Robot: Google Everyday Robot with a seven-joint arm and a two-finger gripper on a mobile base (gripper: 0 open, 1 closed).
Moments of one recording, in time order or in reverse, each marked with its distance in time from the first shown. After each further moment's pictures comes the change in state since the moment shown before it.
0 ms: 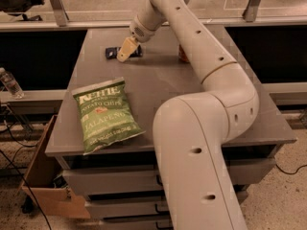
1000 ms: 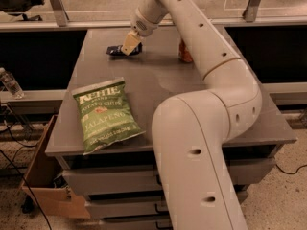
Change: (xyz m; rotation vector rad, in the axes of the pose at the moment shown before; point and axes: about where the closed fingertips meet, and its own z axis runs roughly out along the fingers) arm -0.004 0.005 -0.029 0.003 0.025 -0.046
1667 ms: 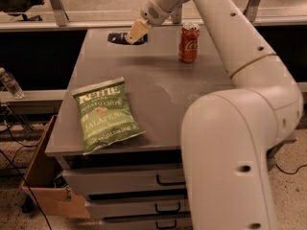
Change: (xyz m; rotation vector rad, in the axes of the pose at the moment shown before) arm -0.009 0.016 -0.068 0.003 -0.127 -0.024
